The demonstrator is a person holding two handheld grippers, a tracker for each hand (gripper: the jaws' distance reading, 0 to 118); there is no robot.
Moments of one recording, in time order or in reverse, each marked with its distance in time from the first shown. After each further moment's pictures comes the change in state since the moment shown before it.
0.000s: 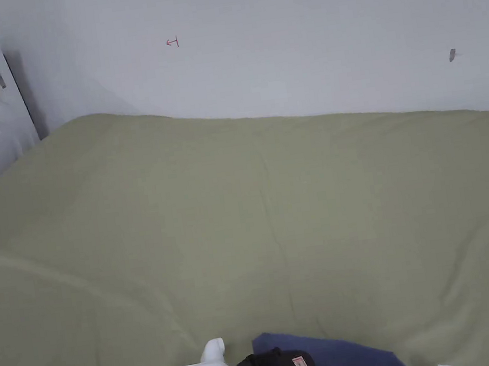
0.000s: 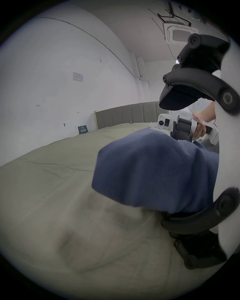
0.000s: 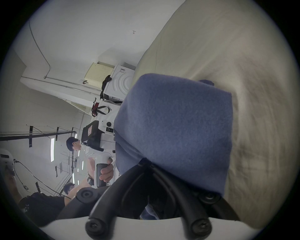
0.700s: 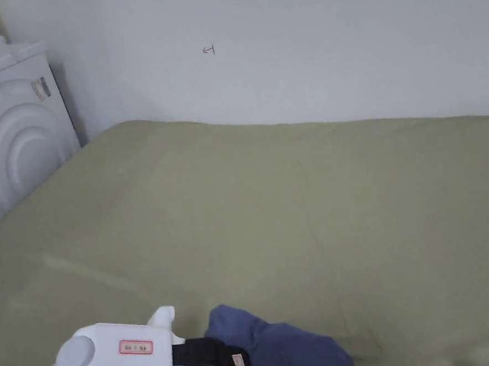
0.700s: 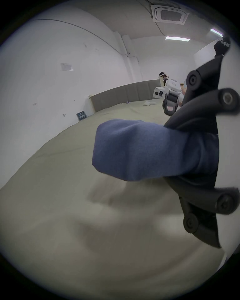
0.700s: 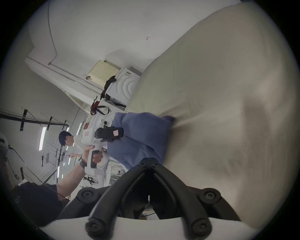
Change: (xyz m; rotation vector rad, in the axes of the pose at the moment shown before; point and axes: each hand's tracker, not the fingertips) left arm 0.002 0.095 0.154 -0.023 0.242 -0.121; right arm -0.067 0.002 -0.003 0.078 -0.062 0.167
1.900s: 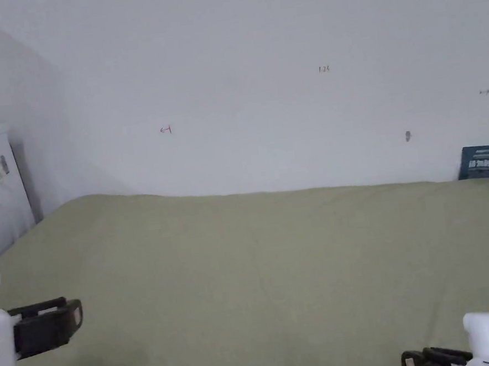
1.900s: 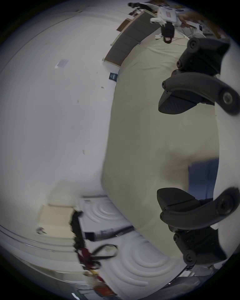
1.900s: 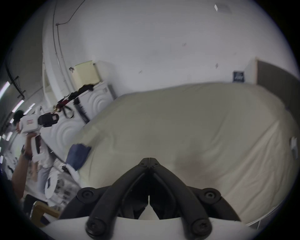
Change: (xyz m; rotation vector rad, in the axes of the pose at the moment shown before) left arm 0.163 -0.045 0.142 0.677 0.641 -0.571; right arm -0.148 0.004 0.081 0.373 -0.588 0.419
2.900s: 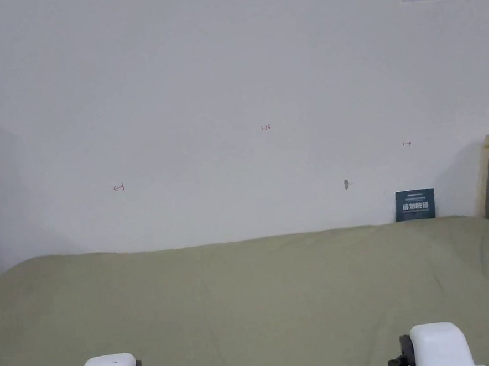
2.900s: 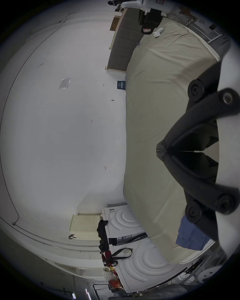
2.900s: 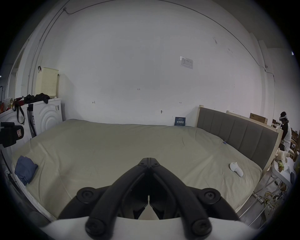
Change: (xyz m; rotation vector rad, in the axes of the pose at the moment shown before) left arm 0.185 -0.079 0.034 0.201 0.063 -0.083; right arm -0.025 -0.013 0.050 0.320 -0.539 0.149
